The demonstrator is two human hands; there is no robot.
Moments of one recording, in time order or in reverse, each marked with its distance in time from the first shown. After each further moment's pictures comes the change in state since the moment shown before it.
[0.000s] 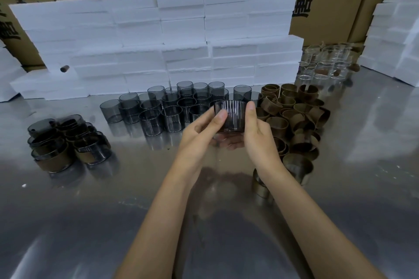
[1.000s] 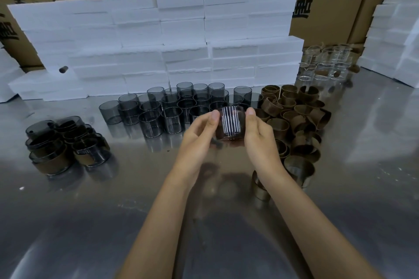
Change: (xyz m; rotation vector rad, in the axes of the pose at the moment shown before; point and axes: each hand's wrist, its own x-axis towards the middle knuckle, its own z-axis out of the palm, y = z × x) left_hand 0.005 -0.010 -0.002 0.020 0.084 -0.004; right_hand -0.001 0.002 0.000 -0.060 0.100 0.018
